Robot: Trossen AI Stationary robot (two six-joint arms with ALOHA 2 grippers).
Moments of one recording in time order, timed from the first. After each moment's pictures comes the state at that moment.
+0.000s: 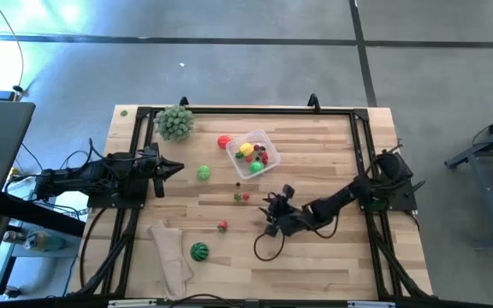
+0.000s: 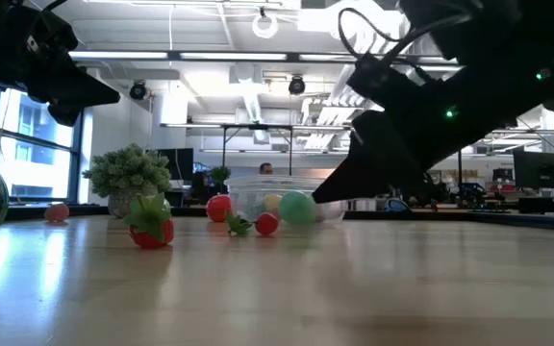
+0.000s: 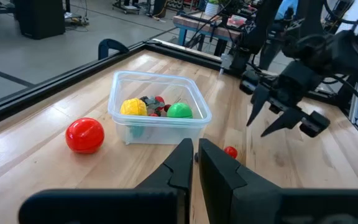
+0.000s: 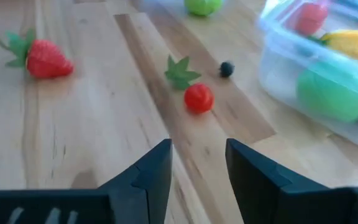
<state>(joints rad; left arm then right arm) 0.17 0.02 0.17 -0.37 -0.19 -0.24 0.40 1.88 0.77 0.41 0.74 0.40</state>
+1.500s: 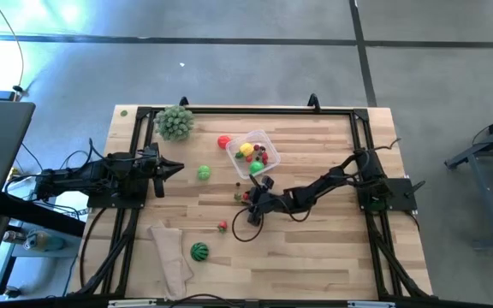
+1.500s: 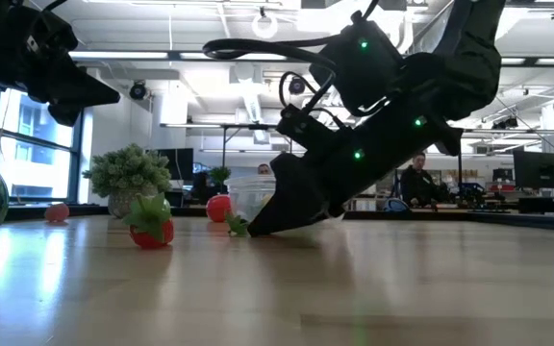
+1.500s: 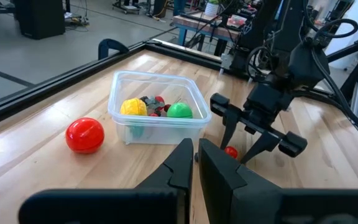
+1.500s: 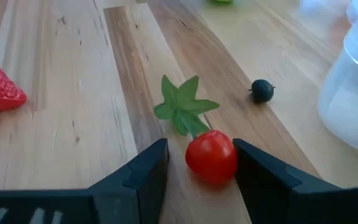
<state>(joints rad) 0.17 0.02 0.17 -0.37 -0.19 -0.24 0.19 2.08 0.92 0.53 0.42 0.29</state>
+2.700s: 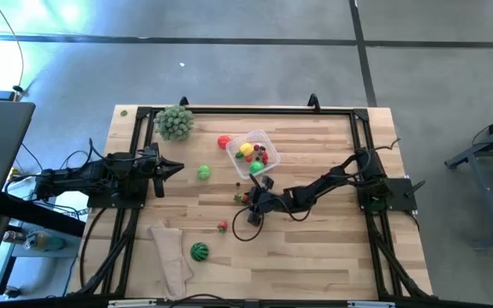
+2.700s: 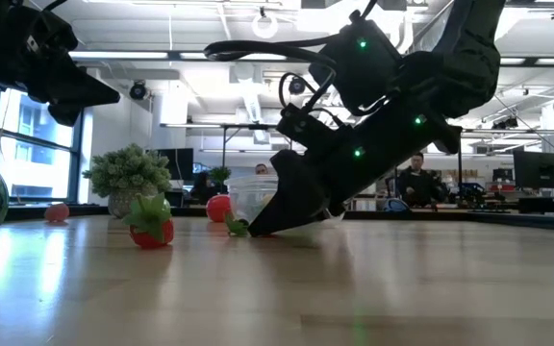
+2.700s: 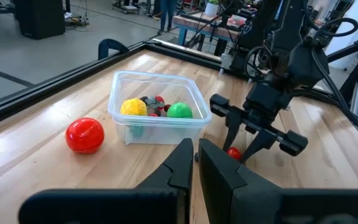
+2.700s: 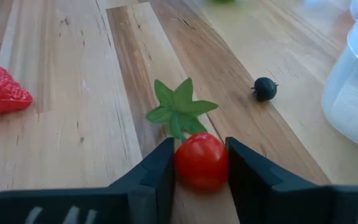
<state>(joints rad) 0.17 0.02 0.17 -0.37 -0.19 -0.24 0.19 2.08 0.92 0.49 0.39 0.32</state>
